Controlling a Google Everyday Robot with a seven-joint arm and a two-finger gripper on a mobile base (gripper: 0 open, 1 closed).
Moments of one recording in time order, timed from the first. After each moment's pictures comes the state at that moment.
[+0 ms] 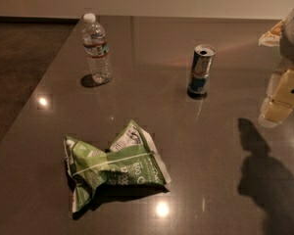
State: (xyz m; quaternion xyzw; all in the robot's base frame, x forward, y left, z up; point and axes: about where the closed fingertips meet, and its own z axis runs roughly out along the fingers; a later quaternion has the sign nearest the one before) arm 0.438 -0.215 0.983 -0.60 0.78 -0.04 0.17
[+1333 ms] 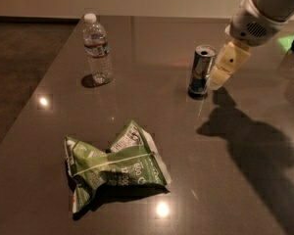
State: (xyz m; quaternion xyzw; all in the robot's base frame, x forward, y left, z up) arm 0.557 -0.179 0.954 -0.54 0.81 0.01 0.22
